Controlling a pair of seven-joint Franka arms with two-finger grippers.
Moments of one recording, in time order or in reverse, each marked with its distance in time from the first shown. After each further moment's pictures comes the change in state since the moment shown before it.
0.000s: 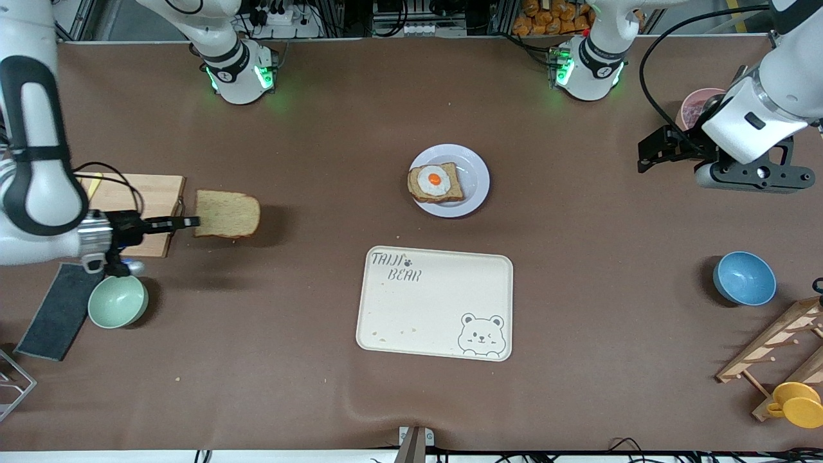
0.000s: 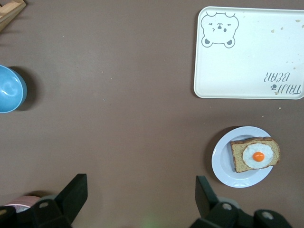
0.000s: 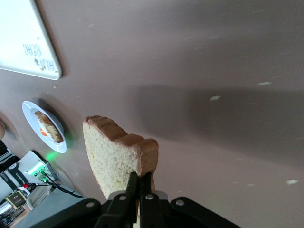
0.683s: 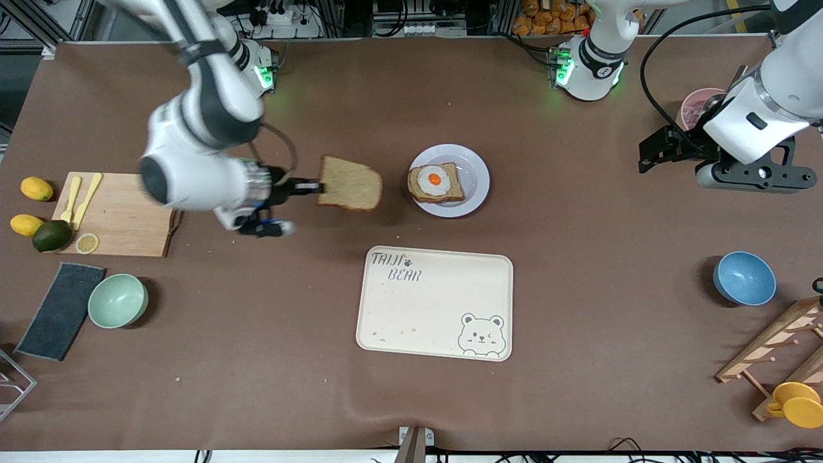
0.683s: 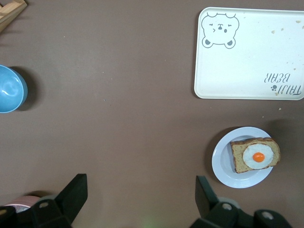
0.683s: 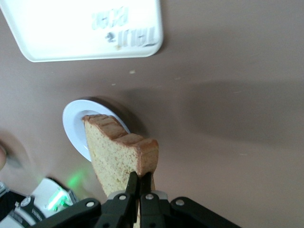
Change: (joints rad) left arm 0.002 0.000 0.001 0.000 0.000 0.001 0.000; right arm 0.590 -0.191 0.004 -0.166 0.111 0.380 0.547
